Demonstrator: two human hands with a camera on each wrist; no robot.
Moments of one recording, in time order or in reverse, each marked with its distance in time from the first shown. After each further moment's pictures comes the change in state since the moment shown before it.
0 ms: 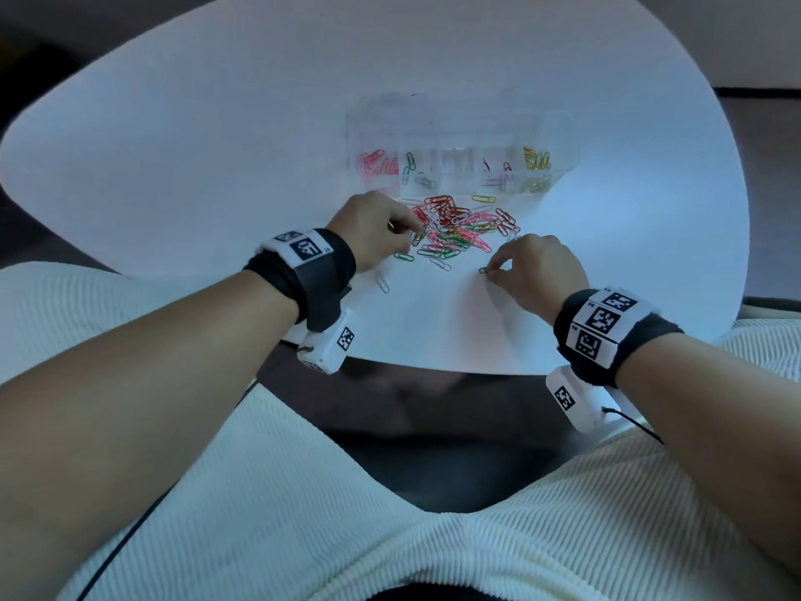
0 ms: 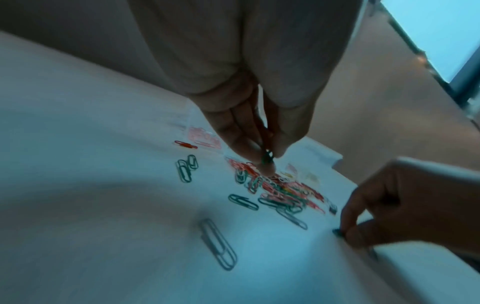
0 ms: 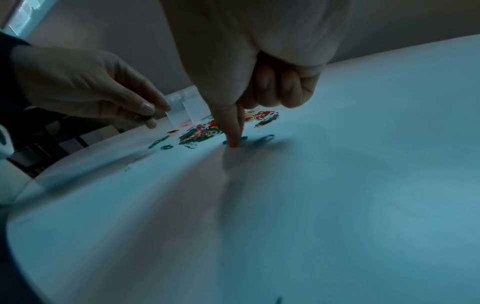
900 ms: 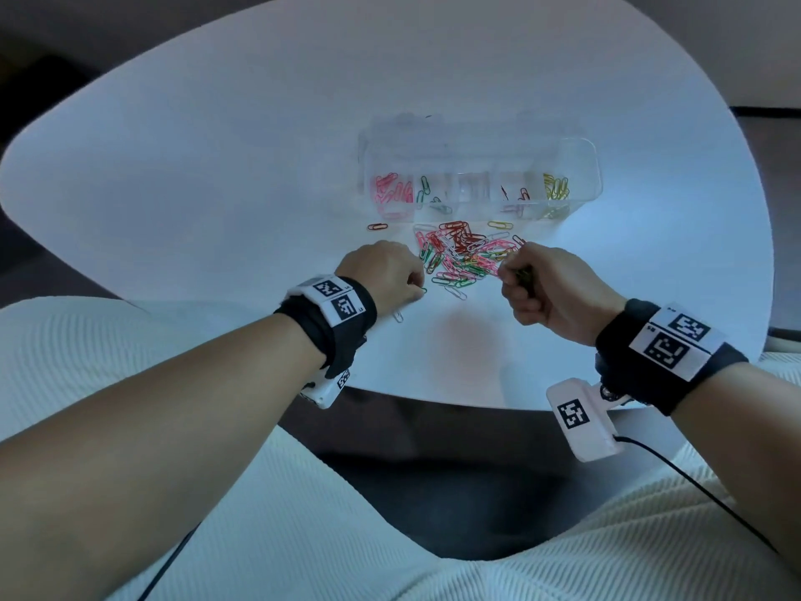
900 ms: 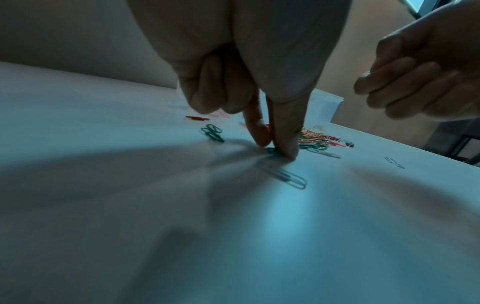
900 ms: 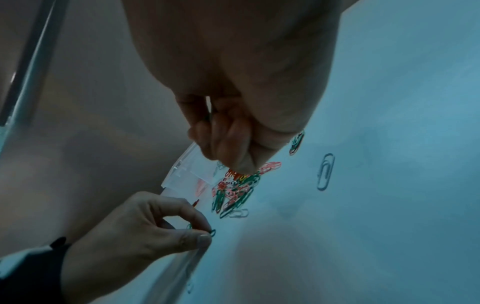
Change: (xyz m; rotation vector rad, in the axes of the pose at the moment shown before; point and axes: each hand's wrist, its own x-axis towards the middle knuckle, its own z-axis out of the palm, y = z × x) left_hand 0.014 -0.027 0.017 0.437 -0.123 0.040; right_hand 0.007 -0.026 -0.034 1.132 -0.412 0.284
